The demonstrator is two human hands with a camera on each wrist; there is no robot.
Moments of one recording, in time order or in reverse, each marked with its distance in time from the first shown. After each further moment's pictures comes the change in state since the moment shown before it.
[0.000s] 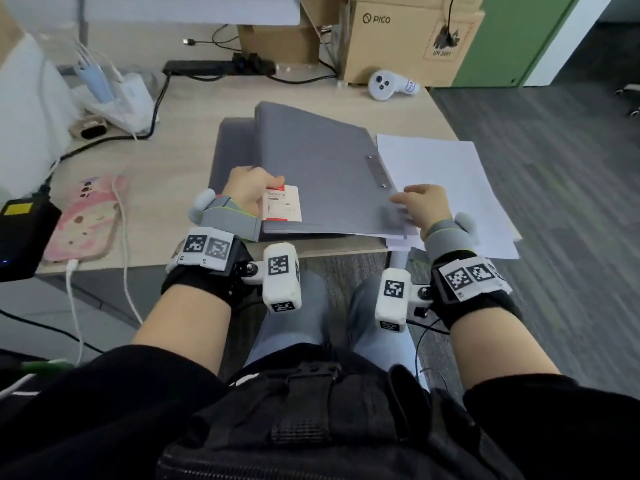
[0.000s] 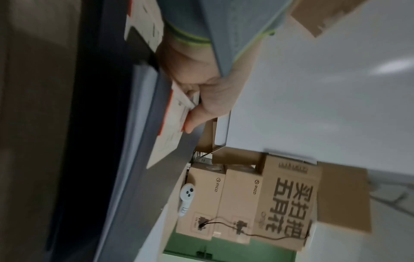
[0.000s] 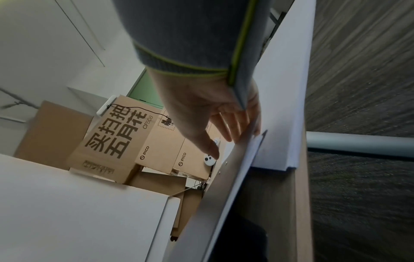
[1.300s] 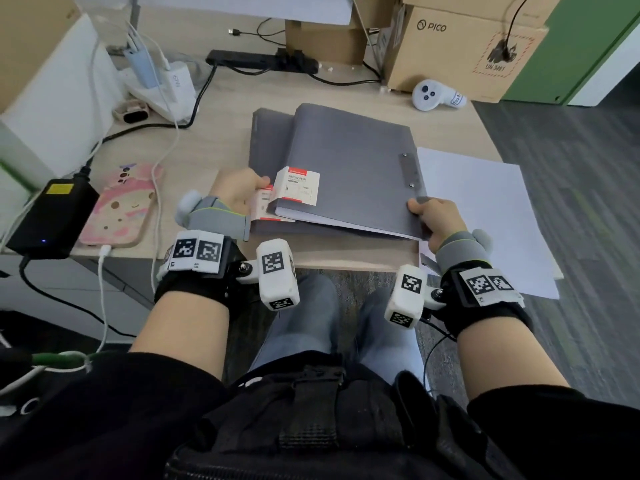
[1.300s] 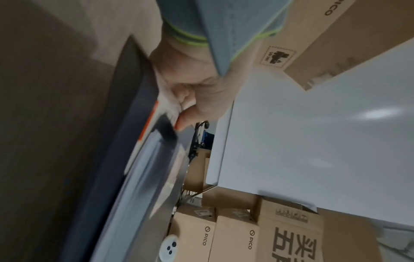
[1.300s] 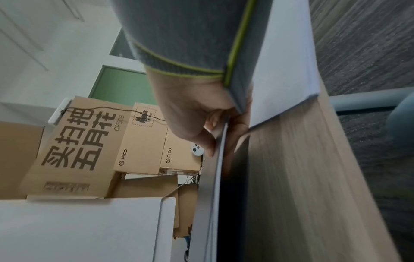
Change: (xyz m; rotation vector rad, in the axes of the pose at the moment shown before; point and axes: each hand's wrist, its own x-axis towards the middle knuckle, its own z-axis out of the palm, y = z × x) left_hand 0.026 -0.002 -0.062 0.052 0.125 -0.059; right_hand 0.011 -0.020 0.035 0.235 -0.154 0.098
